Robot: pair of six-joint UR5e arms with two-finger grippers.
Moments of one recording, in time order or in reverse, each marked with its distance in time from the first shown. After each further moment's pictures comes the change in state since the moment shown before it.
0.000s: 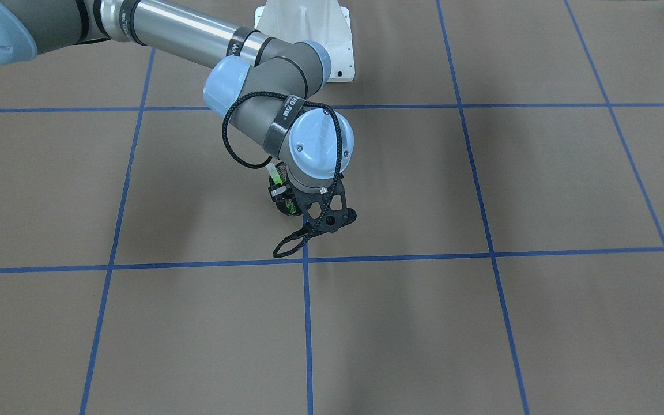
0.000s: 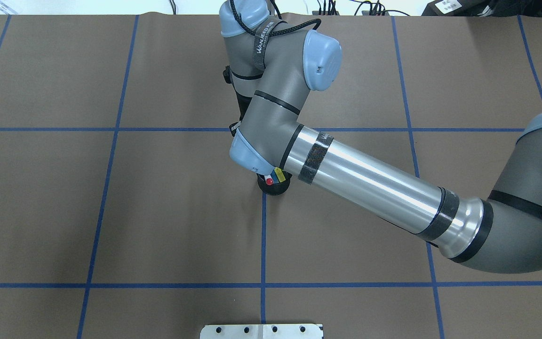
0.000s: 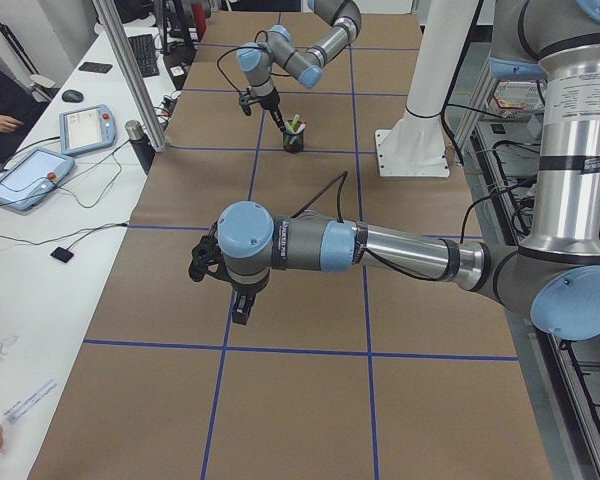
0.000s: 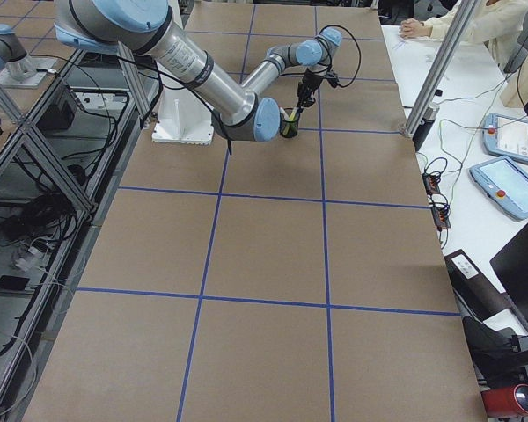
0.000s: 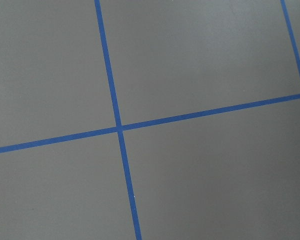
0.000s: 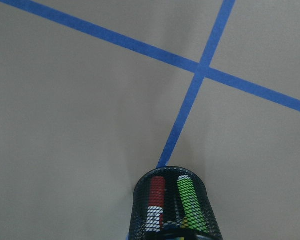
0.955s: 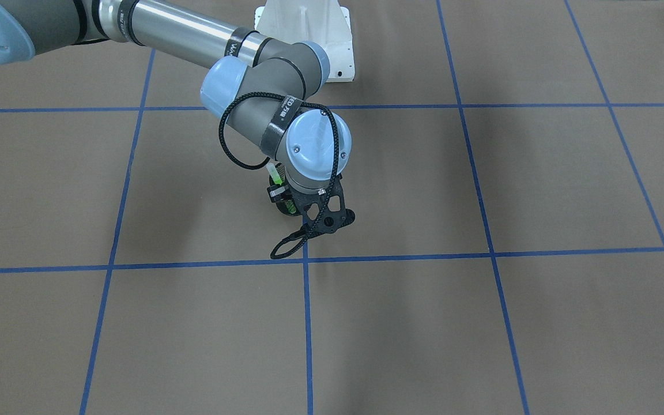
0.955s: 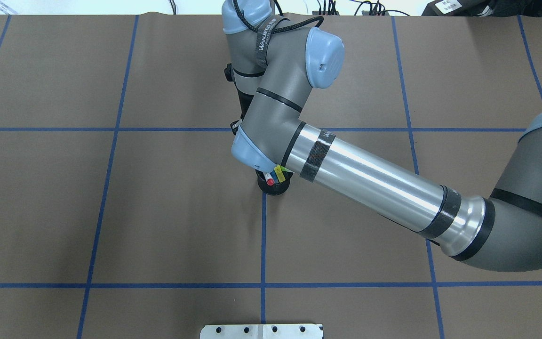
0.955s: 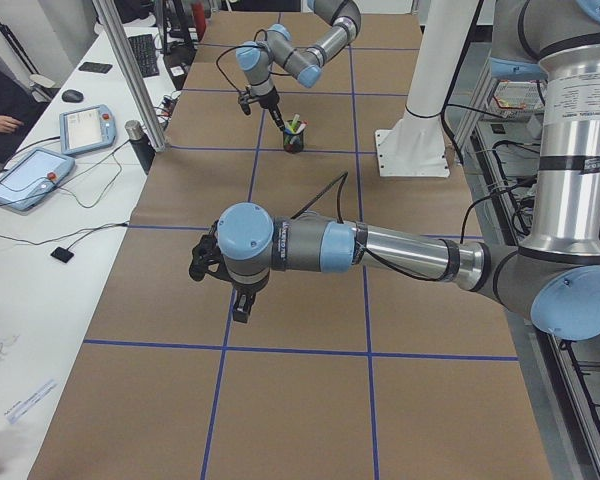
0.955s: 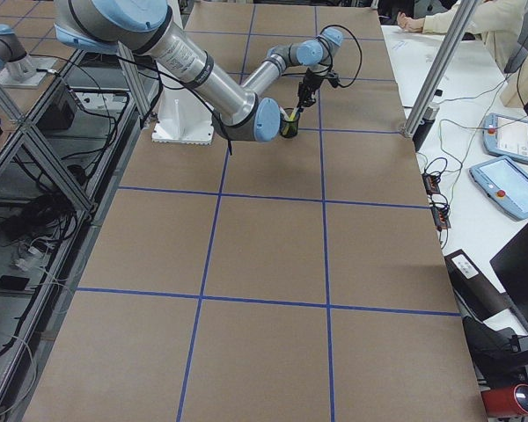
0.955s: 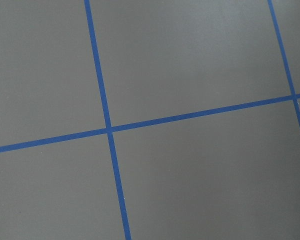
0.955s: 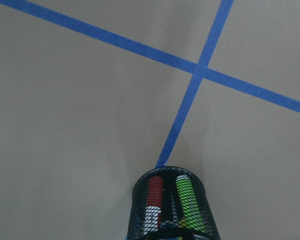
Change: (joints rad) left arm 0.000 0.000 0.003 0.000 -0.012 0.000; right arm 0.010 -0.002 0.004 -0.001 0.014 -0.004
